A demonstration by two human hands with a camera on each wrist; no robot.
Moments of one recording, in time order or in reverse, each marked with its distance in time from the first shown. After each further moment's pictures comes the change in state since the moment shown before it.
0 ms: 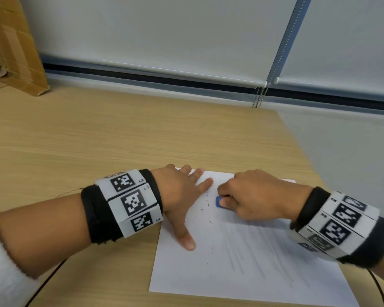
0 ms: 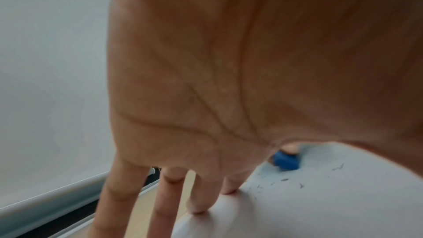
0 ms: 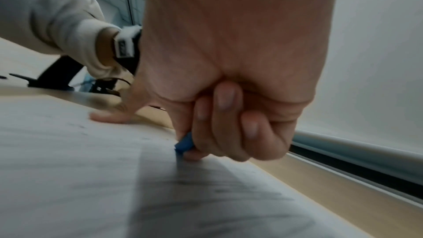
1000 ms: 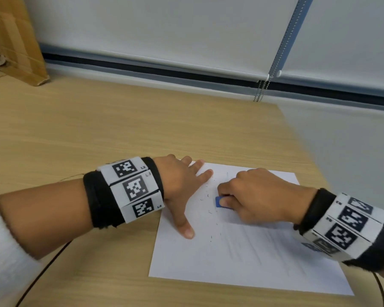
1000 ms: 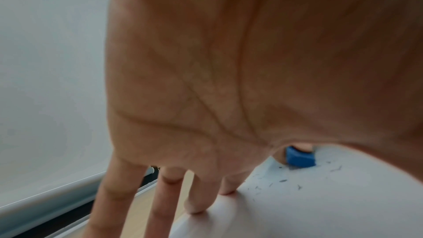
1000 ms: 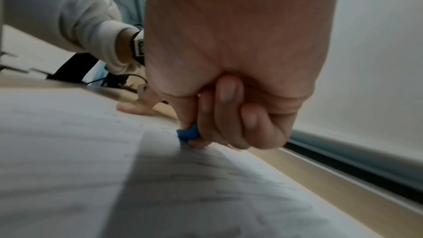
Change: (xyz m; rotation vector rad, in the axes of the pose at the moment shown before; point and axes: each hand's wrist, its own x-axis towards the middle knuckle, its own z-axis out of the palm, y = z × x) left_hand -0.003 0.002 -0.002 0.042 -0.003 -0.005; right_hand -0.018 -0.015 0.004 -0.076 0.061 -0.009
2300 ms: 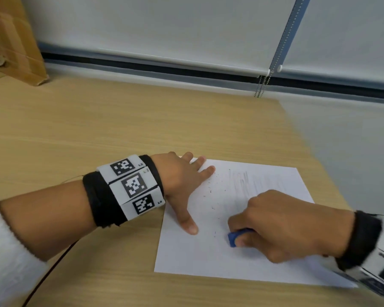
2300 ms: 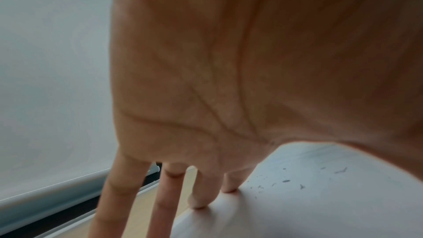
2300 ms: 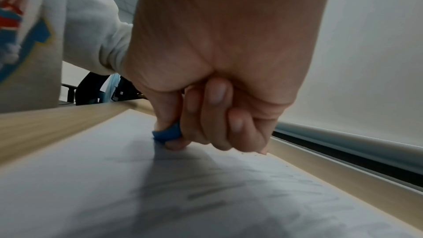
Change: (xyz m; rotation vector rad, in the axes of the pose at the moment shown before) left_hand 0.004 -0.006 0.006 -0.012 0.019 0.011; right_hand -0.040 -0.013 0.005 0.109 -0.115 -0.184
